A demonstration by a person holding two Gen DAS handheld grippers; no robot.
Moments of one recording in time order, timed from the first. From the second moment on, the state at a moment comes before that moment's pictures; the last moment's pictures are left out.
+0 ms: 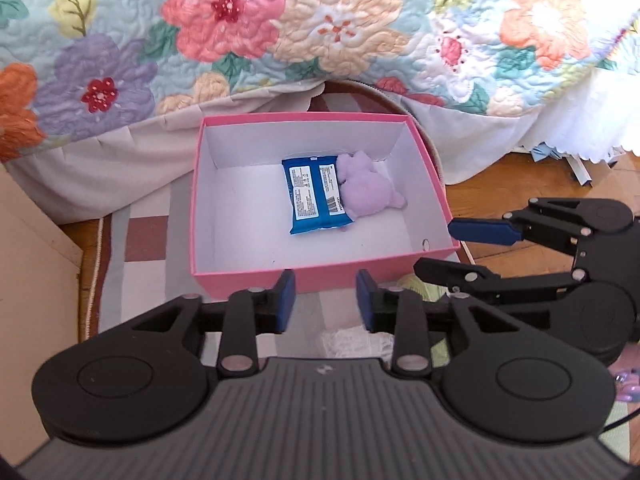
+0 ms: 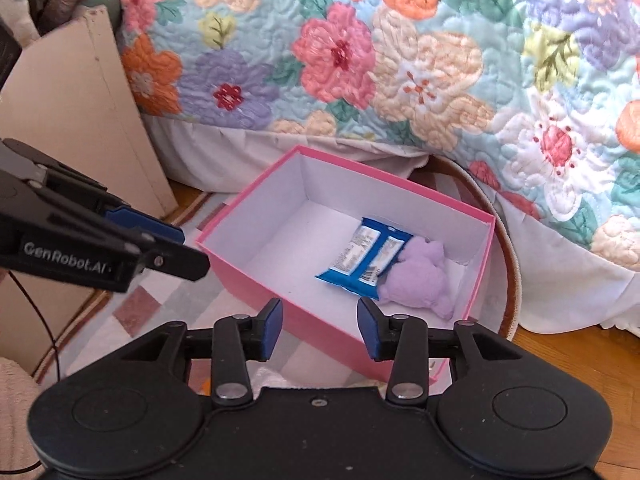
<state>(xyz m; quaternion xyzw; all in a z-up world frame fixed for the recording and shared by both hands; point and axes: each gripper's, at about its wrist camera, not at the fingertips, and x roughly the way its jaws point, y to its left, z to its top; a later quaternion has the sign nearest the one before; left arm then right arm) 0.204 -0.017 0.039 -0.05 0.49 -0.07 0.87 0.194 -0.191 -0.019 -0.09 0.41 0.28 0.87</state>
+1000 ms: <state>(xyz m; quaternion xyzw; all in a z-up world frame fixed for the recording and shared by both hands) 0.127 -0.005 0.028 -0.05 0.50 -0.06 0.86 0.115 -0.198 0.014 -0.14 0.40 0.29 0.86</state>
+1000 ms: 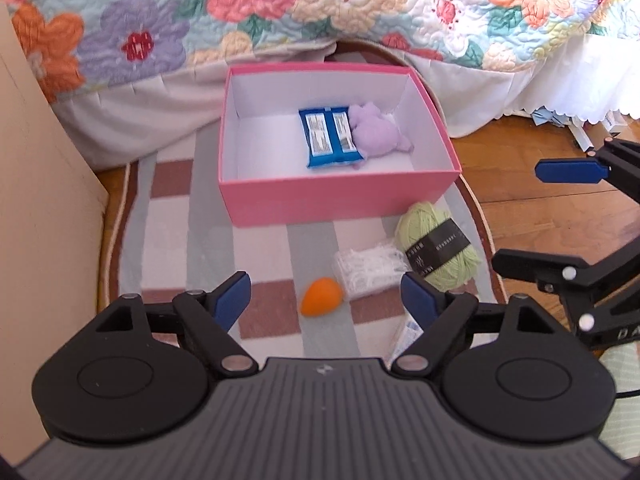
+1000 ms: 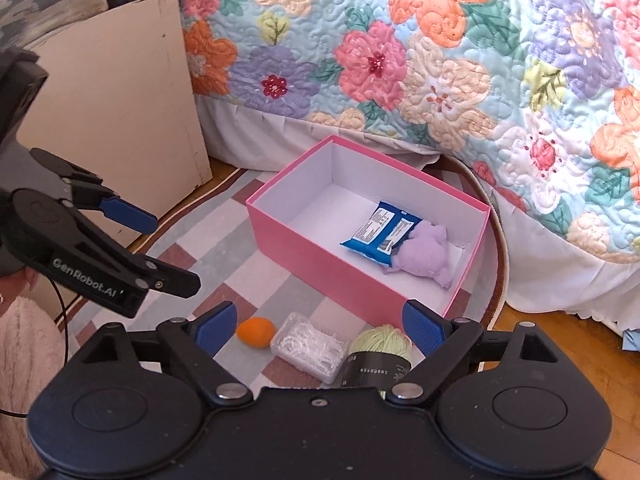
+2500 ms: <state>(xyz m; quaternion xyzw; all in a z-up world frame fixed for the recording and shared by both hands) 0.088 -0.026 -0.097 -0.16 0.61 -0.07 0.78 0.040 -0.160 -0.109 -0.27 0.46 0.39 0.75</state>
